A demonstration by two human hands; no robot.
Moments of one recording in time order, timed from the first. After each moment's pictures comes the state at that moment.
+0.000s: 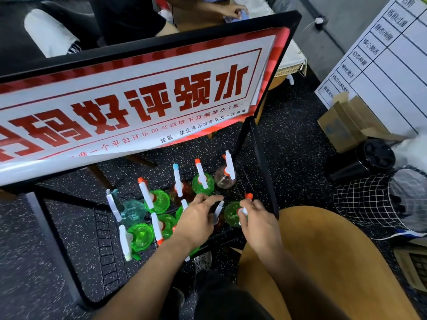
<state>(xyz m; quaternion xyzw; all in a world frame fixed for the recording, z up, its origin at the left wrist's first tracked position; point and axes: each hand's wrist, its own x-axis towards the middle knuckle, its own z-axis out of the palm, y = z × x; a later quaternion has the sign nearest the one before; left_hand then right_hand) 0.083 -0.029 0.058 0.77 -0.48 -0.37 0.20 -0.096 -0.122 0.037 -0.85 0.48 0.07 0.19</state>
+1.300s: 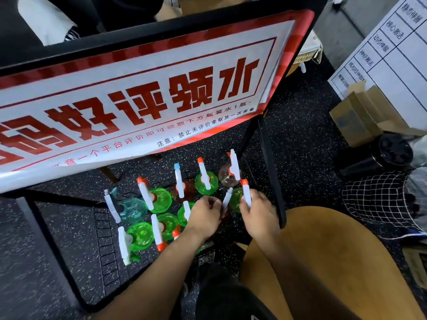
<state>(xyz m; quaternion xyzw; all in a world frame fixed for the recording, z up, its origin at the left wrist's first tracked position) 0.074 -0.062 0.021 0.78 -0.16 -0.52 0.32 -0.065 -0.153 0.017 -0.79 0.55 0.06 0.27</state>
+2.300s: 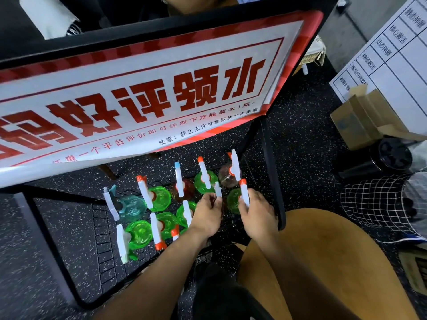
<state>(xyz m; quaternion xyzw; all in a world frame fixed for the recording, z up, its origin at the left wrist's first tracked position) 0.063 -0.070 0.011 0.75 -0.09 -0.51 0.40 -0.061 -0.155 0.024 -0.80 0.54 0.07 0.26</state>
